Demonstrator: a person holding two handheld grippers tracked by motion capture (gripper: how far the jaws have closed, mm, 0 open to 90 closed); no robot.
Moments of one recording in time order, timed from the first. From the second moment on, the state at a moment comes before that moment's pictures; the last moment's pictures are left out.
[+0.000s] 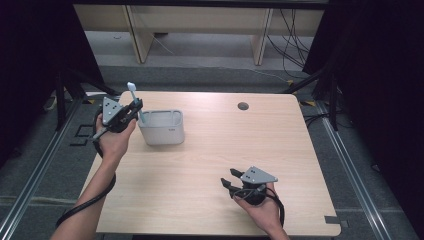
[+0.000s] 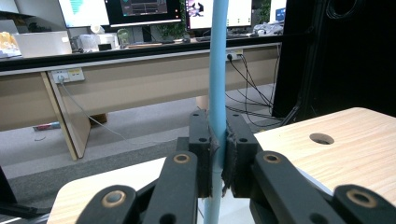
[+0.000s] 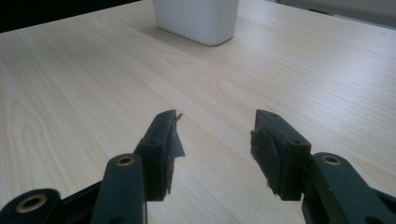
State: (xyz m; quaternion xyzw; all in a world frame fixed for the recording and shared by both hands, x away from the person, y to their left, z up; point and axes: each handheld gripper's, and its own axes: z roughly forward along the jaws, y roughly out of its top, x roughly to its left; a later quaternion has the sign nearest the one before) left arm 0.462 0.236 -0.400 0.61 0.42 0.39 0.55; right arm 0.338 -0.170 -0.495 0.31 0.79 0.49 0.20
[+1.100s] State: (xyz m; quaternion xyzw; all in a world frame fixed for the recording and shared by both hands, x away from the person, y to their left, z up) left arm 0.476 0.238 -0.426 0.62 0.45 0.37 0.53; right arm 0.338 -0.168 -0.497 0.31 0.79 0.49 0.19
